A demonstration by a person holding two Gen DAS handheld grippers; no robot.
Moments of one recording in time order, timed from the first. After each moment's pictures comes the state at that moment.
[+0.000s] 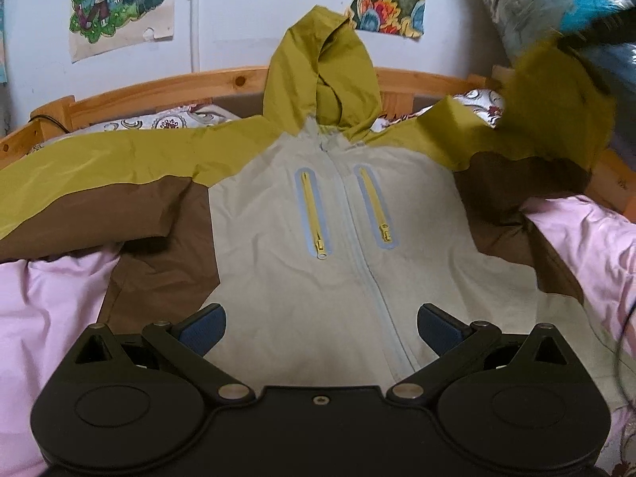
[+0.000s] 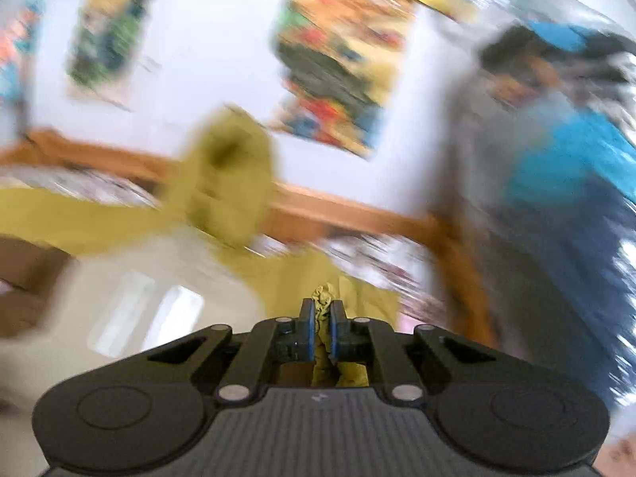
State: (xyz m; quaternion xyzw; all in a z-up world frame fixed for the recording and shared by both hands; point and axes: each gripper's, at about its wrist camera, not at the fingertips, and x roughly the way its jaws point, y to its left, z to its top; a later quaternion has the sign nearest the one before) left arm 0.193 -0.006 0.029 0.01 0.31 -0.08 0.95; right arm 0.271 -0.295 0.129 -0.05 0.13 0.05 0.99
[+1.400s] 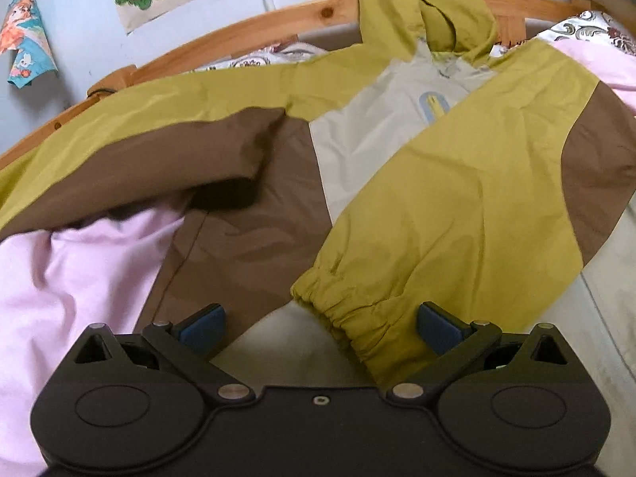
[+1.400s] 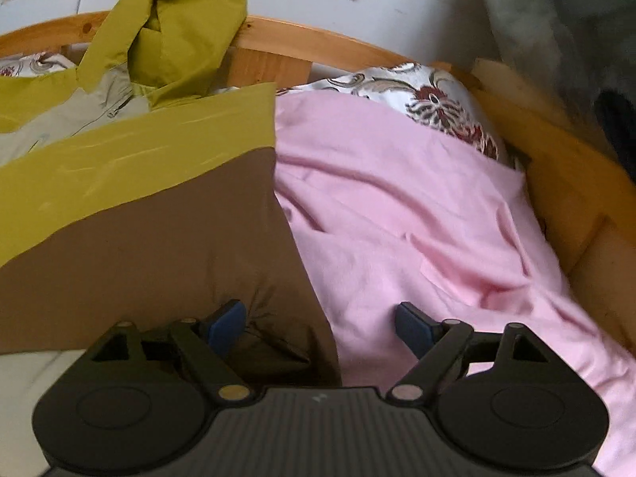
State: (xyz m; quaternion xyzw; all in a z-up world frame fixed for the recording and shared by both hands) left arm 0.274 0.027 -0.058 0.10 0.35 0.08 0.93; right arm 0.397 -0.277 -0.093 -0.02 0.21 -0.06 0.98
